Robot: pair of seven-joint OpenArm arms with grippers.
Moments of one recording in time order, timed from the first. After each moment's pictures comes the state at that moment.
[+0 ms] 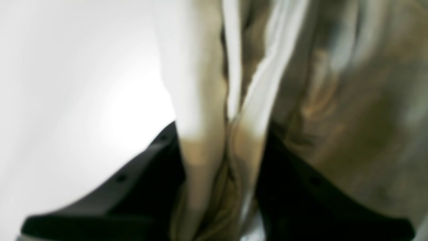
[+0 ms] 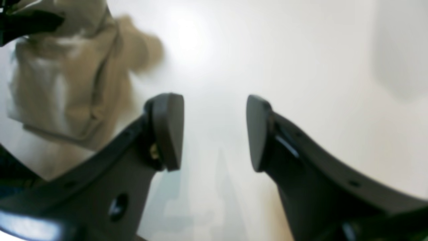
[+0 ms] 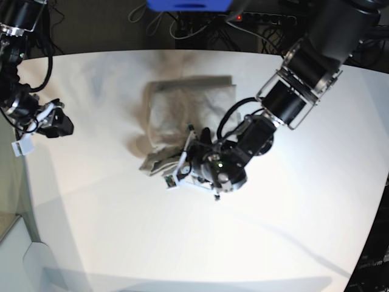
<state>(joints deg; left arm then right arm) -31.5 -5.9 43.7 64.4 -9.4 -31.5 52.4 -8.1 22.9 29.0 89.0 48.1 39.1 -59.6</state>
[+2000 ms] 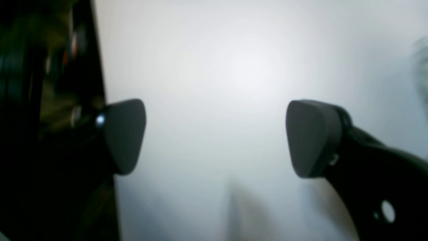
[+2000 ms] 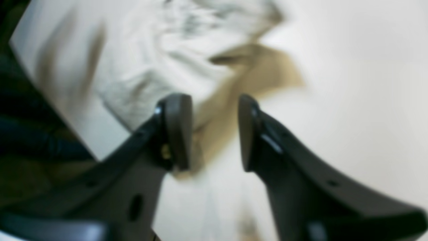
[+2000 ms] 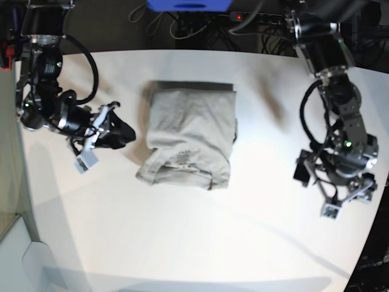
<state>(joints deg) -10.0 -9.2 -17.4 105.3 6.9 -31.1 64.2 -2.0 15.3 10.0 97.3 48.4 39.1 -64.5</state>
